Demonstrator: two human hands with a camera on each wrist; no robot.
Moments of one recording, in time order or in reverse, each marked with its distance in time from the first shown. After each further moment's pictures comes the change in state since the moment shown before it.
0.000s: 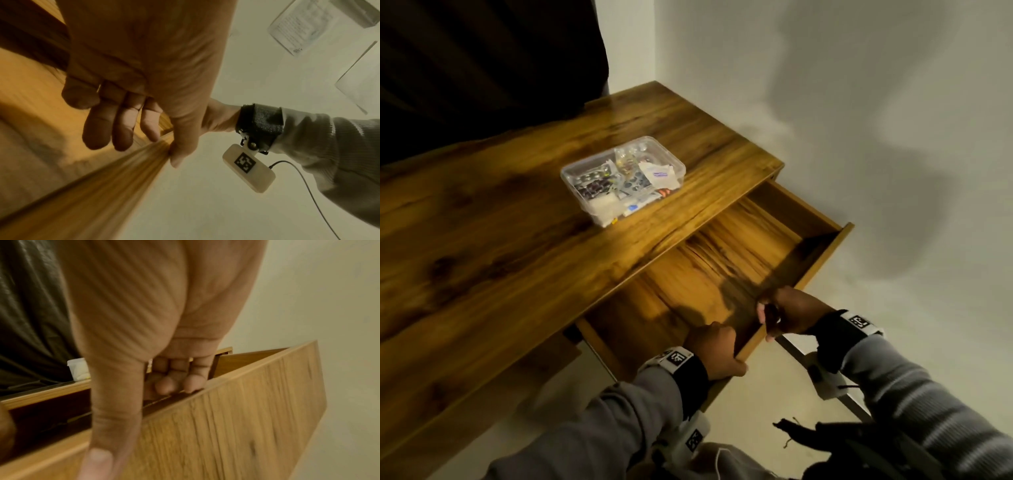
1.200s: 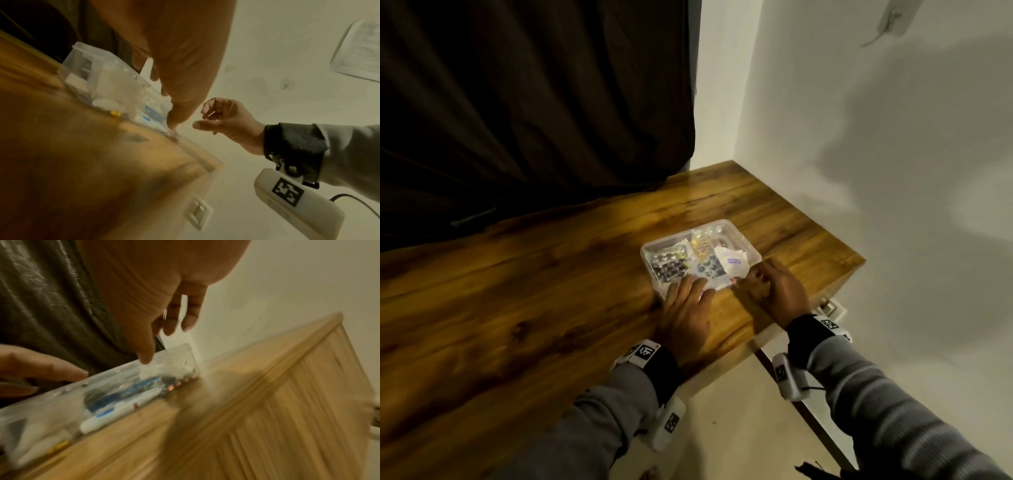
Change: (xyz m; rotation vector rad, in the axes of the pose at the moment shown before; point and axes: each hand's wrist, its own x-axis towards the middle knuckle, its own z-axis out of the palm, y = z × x) left_hand 0.038 -0.144 -0.163 0.362 0.822 -0.045; right_hand 0.183 -0.099 -0.112 0.120 0.795 -0.247
